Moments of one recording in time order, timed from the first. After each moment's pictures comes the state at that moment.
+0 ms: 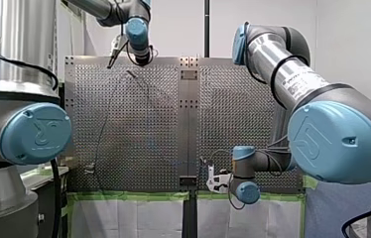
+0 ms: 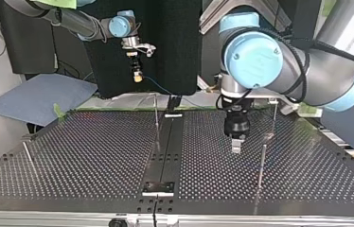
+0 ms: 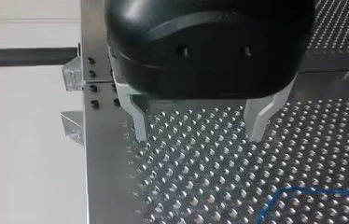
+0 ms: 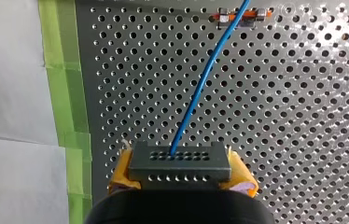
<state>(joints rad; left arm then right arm) -0.39 -1.63 -1.48 -3.28 -2.04 -1.37 2.08 -0.64 1.94 -1.22 1.57 1.58</state>
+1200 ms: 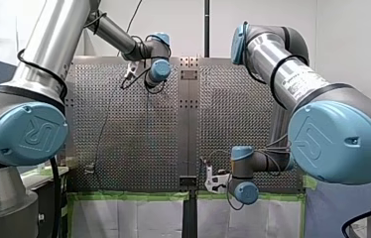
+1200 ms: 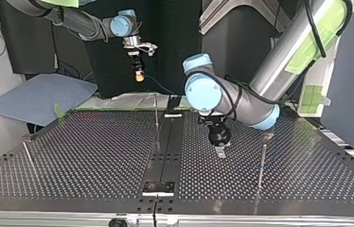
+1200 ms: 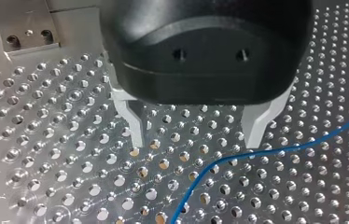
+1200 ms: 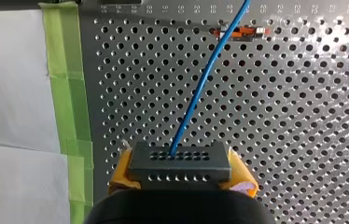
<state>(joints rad) -0.44 -1.92 -1.42 -2.97 -2.32 -1.12 2.10 -0.64 1.94 -1.21 1.57 1.58</state>
